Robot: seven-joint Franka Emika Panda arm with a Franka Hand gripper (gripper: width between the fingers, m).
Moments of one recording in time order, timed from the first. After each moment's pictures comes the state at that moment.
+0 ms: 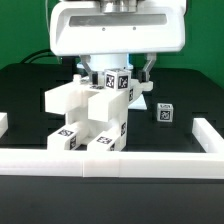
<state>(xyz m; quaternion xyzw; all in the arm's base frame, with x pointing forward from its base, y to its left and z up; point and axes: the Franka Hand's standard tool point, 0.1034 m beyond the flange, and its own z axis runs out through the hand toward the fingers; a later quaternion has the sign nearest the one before) 0.578 -0.011 0.107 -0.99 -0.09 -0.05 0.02</state>
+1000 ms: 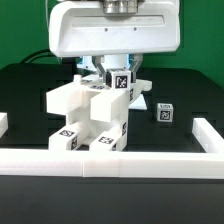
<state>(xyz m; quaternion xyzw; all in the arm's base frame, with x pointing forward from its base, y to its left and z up) 0.578 -0.012 0.107 -0.99 -0.08 -0.05 0.02</state>
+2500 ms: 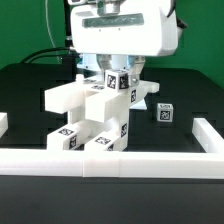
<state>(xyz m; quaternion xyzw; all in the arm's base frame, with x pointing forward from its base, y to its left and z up) 0.581 -0.009 0.107 -0.91 0.40 -0.04 0.05</state>
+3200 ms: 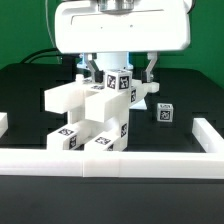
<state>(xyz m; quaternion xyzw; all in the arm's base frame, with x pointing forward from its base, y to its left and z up) 0.587 -0.009 0.112 -0.99 0.11 -0.06 0.03</state>
